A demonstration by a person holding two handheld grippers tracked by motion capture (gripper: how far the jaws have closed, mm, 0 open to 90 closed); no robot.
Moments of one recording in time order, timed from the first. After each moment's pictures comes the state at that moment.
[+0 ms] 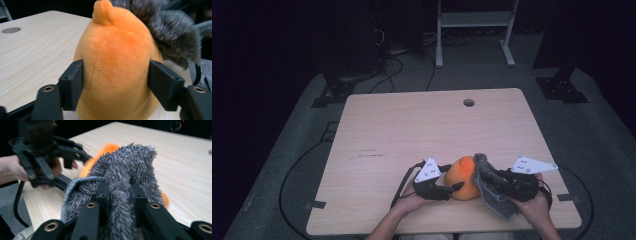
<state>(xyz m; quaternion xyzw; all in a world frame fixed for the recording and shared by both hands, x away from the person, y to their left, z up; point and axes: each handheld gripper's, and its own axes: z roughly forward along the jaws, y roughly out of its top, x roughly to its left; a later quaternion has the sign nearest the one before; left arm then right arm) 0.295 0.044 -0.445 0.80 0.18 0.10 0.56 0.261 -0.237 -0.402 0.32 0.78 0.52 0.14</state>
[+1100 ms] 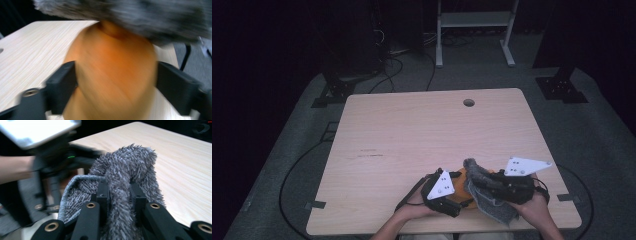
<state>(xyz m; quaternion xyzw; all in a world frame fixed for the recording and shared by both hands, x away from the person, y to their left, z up) 0.269 0.021 -0.442 0.83 0.09 0.14 0.53 0.252 -0.217 -0.378 0.25 0.81 0.51 0.10</state>
